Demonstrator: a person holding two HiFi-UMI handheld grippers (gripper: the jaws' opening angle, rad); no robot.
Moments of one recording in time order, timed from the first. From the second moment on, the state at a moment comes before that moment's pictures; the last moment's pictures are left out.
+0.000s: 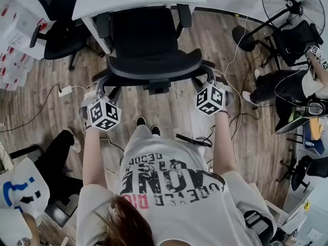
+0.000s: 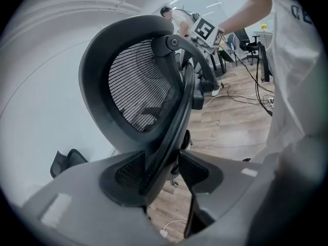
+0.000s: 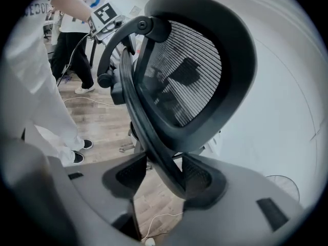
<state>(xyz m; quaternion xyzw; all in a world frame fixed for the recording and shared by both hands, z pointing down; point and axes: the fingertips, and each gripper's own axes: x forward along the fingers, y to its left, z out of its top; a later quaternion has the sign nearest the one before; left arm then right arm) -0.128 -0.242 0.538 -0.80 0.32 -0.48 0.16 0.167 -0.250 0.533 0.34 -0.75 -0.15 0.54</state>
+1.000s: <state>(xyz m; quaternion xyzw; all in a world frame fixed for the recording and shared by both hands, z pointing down) -0.133 -0.304 0.545 -0.80 0.32 -0.49 0.16 0.162 -0.314 0.539 0.33 -0.74 -0.16 0.56</state>
